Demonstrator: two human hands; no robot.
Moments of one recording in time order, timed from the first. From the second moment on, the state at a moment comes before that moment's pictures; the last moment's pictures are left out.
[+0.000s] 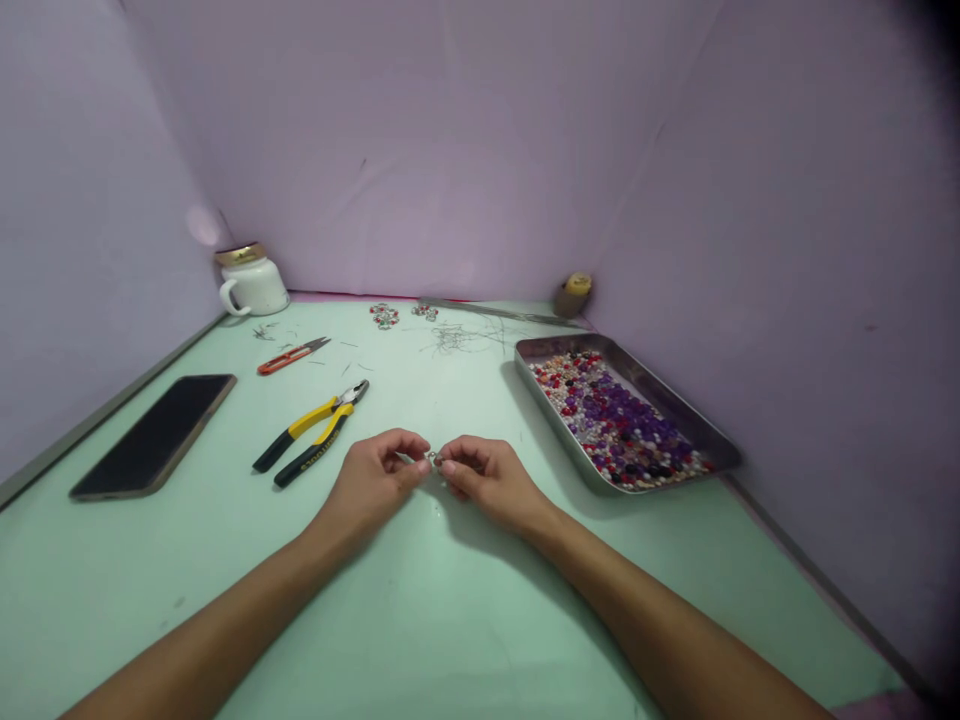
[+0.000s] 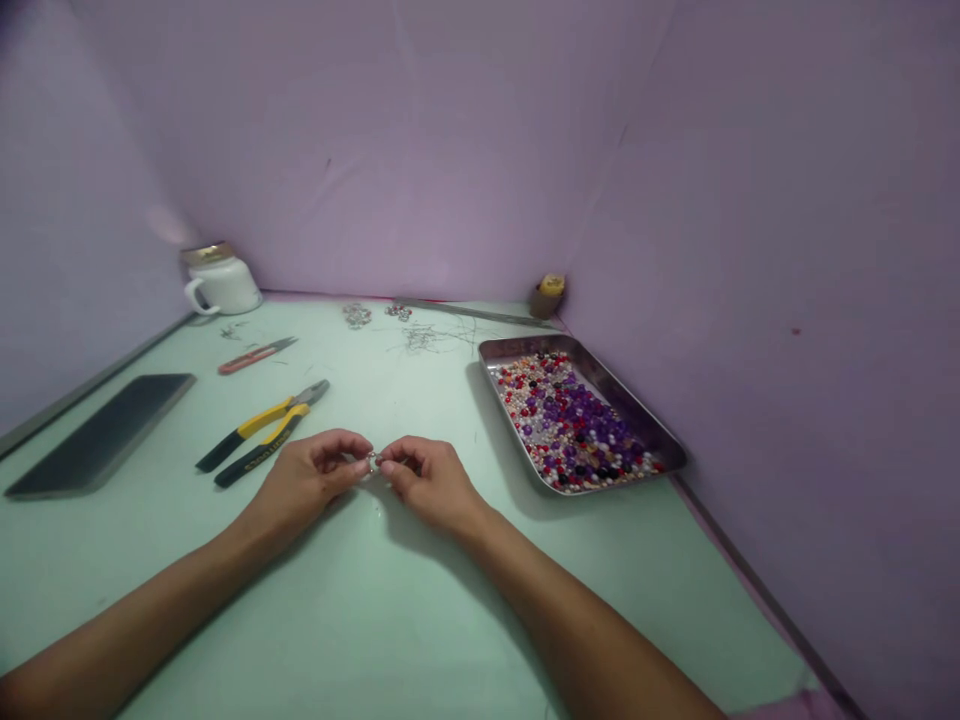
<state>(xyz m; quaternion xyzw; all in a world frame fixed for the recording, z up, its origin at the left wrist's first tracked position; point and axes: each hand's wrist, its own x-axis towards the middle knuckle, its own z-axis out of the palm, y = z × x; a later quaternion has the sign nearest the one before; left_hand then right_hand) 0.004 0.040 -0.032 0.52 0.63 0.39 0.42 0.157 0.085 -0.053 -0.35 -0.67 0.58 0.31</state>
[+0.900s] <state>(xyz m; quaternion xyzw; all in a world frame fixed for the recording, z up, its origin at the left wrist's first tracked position) 0.007 0.041 -0.041 0.71 0.65 0.23 0.15 0.163 0.092 -0.055 -0.31 -0.88 0.26 0.25</state>
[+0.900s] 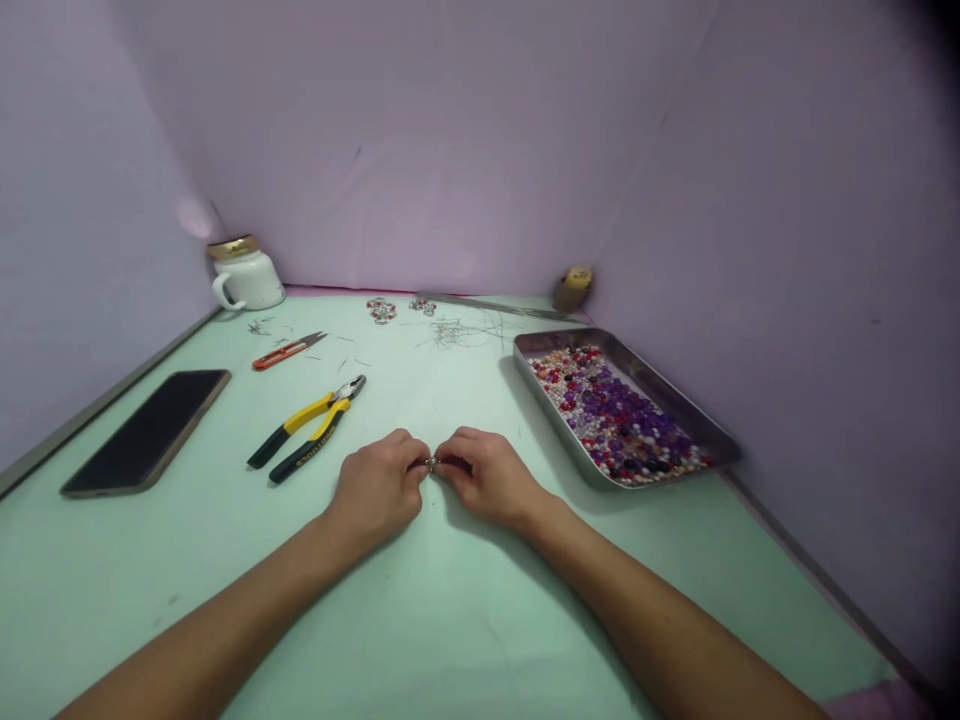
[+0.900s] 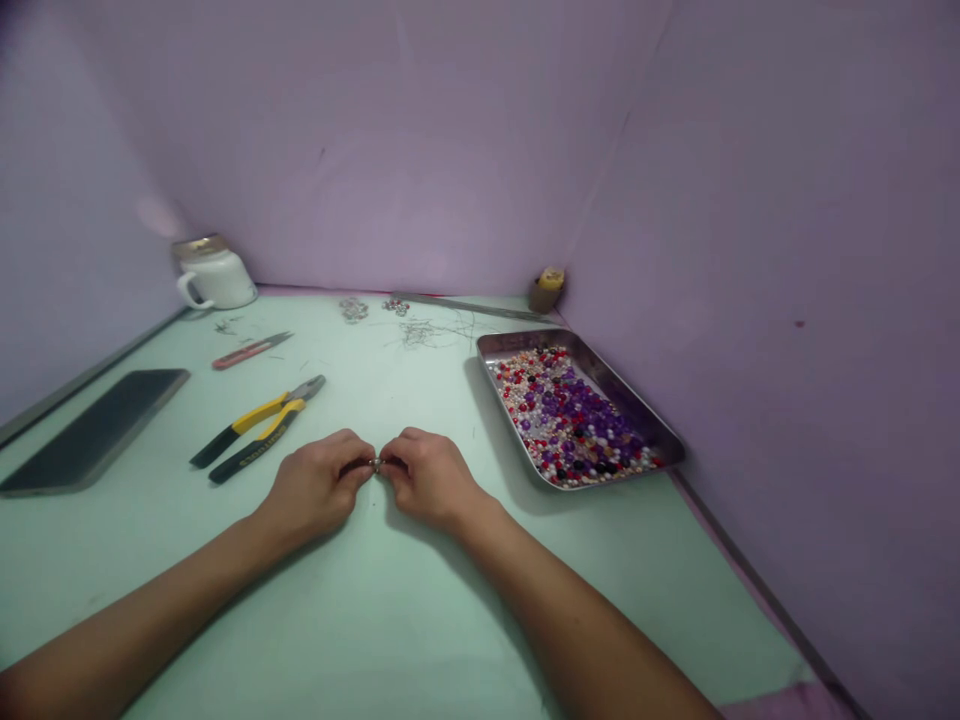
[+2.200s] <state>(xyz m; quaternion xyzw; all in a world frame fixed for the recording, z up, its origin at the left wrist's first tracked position) 0.011 0.042 -0.026 0.43 0.62 0.42 0.51 0.154 0.083 -0.047 -0.30 -0.50 0.75 0.32</state>
